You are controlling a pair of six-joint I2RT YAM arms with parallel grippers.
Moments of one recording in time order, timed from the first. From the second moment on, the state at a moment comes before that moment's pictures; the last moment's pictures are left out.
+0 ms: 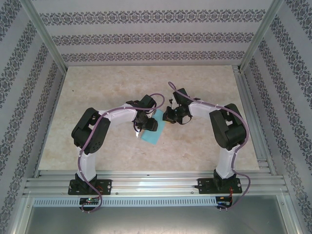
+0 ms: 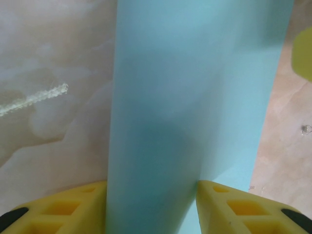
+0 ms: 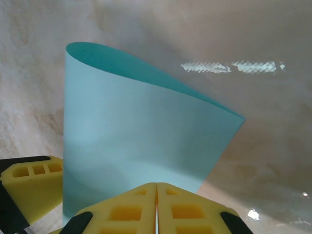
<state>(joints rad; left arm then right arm) -0.65 1.97 1.30 -0.62 0.22 -0.42 0.43 1.92 1.16 -0.38 -0.50 0.60</state>
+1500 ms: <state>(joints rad) -0.60 1.82 1.27 -0.54 0.45 -0.43 0.47 1.98 1.22 -0.46 -0.42 0.55</state>
